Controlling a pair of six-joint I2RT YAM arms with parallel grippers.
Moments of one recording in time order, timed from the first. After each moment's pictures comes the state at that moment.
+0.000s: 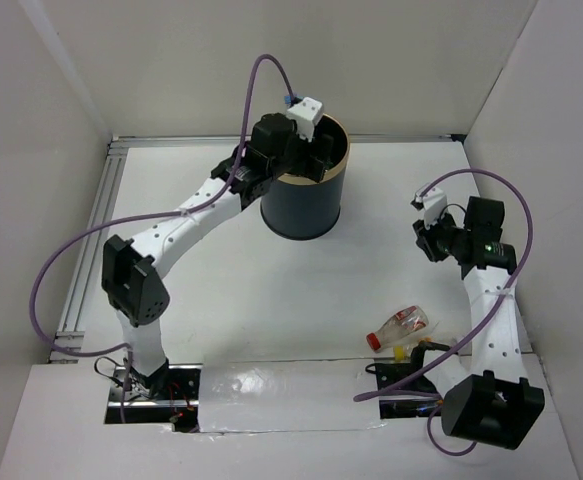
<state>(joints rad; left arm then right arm) -0.65 1.87 1.84 -0.28 -0.07 -0.11 -0.25 0.98 0.92 -0.73 -0.49 -0.73</state>
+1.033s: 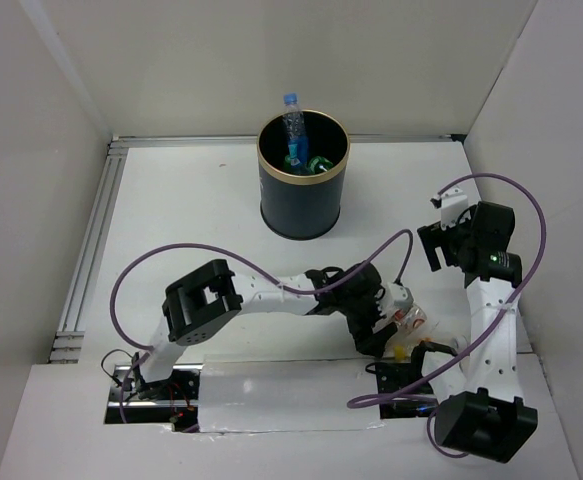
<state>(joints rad) -1.19 2.08 1.46 -0.15 0.51 -0.07 -0.29 0.91 0.92 -0.76 -0.21 -0.60</state>
